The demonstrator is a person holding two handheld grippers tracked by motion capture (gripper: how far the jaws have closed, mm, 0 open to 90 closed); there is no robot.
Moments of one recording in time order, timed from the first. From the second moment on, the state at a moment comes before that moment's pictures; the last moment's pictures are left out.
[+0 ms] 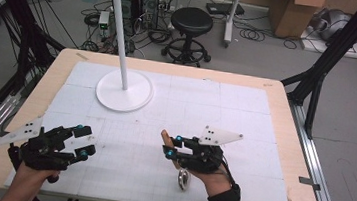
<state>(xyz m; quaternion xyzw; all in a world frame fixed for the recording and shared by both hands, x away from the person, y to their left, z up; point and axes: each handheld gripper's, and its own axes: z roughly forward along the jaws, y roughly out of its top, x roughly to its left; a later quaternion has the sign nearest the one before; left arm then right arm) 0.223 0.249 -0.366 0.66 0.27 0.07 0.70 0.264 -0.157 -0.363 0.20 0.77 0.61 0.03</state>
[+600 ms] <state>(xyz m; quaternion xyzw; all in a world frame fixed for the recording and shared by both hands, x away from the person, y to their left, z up) 0.235 0.175 -0.315 0.71 0.17 0.02 0.69 0.249 -0.135 -0.353 0.14 0.76 0.64 -0.01</state>
